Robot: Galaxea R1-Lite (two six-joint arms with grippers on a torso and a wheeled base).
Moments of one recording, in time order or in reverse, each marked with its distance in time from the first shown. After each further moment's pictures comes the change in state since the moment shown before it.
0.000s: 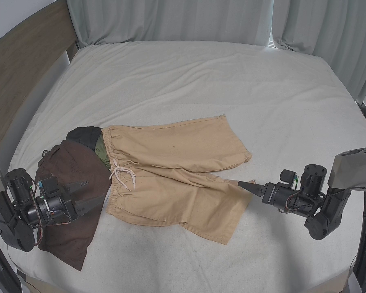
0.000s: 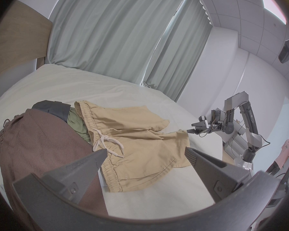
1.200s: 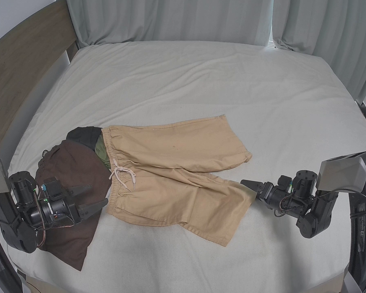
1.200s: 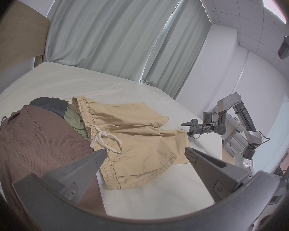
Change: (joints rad) left arm -0.016 0.036 0.007 -0.009 0.003 0.031; right arm -0.054 0.175 -0.128 0.001 -0.048 0.234
